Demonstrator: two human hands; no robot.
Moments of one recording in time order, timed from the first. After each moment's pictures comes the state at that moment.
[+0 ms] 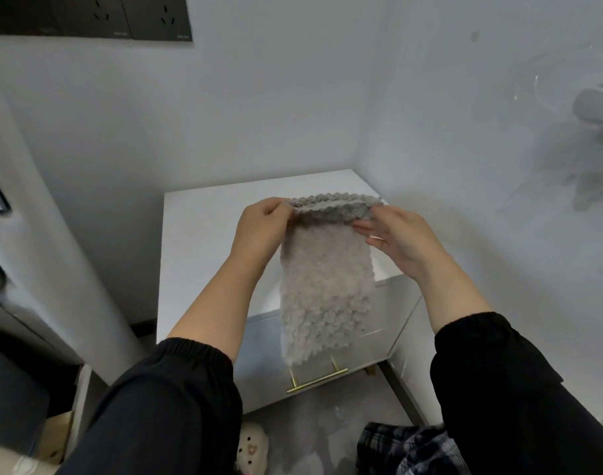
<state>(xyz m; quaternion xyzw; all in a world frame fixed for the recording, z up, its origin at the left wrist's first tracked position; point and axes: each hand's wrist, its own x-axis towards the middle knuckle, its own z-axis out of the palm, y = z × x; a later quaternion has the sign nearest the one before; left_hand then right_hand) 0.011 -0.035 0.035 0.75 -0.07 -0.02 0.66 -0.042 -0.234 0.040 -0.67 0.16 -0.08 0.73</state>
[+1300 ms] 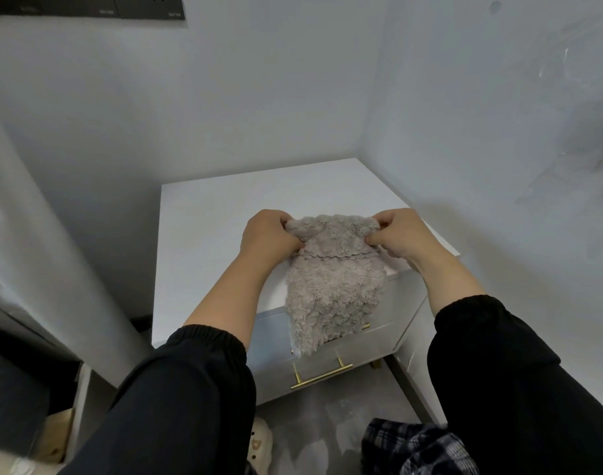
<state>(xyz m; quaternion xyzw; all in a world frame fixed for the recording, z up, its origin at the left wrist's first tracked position) 0.029 -0.042 0.008 0.91 -0.11 -0.02 0.40 -0.020 -0.250 0.015 -0.87 0.17 -0.05 0.46</state>
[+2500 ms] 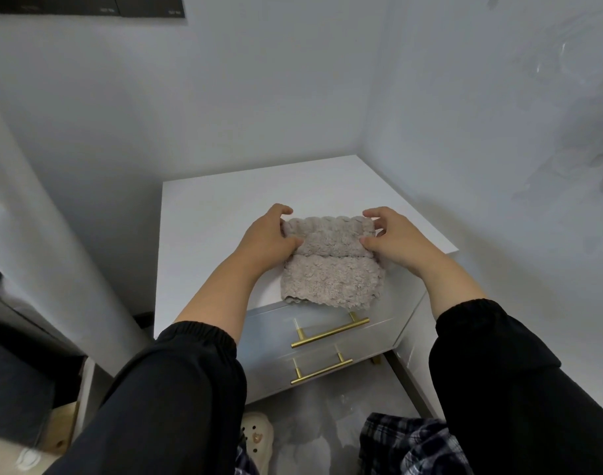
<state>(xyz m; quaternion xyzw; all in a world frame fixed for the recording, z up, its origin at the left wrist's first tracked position) 0.024 -0.032 0.002 0.89 -0.16 -0.06 0.42 -0.031 -0.248 0.006 -0.90 0.12 -0.02 0.43</state>
